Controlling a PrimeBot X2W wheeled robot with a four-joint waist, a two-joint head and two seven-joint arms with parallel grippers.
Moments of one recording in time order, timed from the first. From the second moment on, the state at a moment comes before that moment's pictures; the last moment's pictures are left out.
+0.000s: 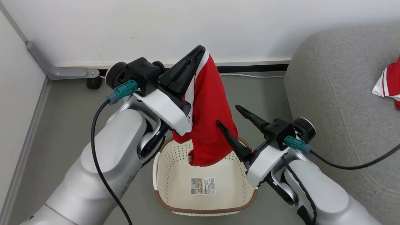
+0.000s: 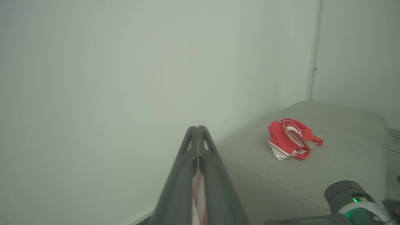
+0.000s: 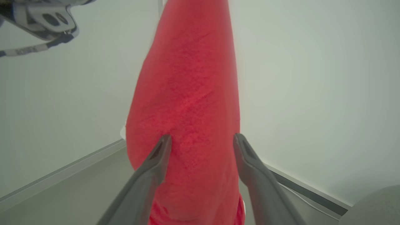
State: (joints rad) left arm -0.80 0.17 -0.70 0.44 -0.58 -0.12 -0.22; right arm -0.61 -0.16 0.76 0.51 0.39 0.13 -0.26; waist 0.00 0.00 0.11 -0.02
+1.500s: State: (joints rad) left arm -0.82 0.12 -0.79 0.46 -0.59 -0.12 -0.25; right arm -0.76 -0.07 0.81 0.76 0.46 0.13 -0.26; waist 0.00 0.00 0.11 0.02
